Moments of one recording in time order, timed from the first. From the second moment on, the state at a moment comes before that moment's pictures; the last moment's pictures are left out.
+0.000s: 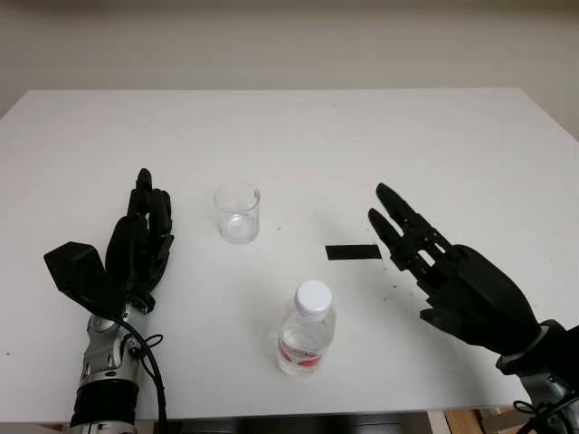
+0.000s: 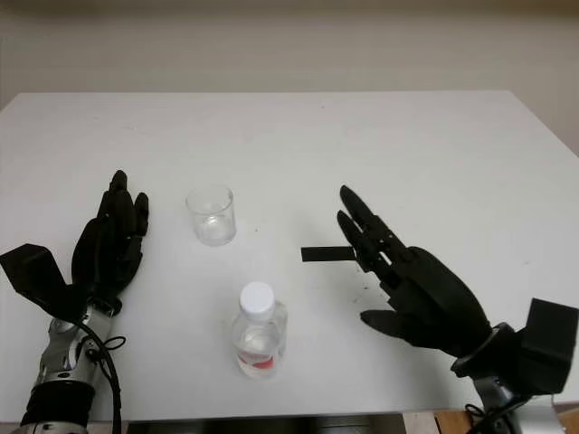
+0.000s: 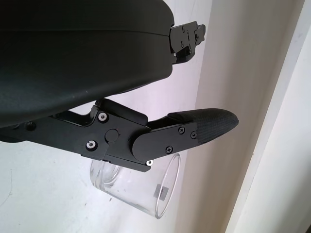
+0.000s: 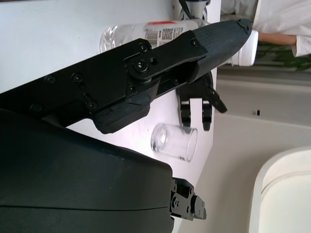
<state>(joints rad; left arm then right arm) -0.30 0.16 0.28 0.46 -0.31 -0.14 -0.28 0.16 -0.44 -0.08 -0.25 0.40 -0.03 0.77</state>
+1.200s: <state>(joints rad) -0.29 0.16 0.28 0.45 -0.30 -0.14 -0.28 0.15 -0.39 0.08 -0.25 0.35 0.03 0.77</state>
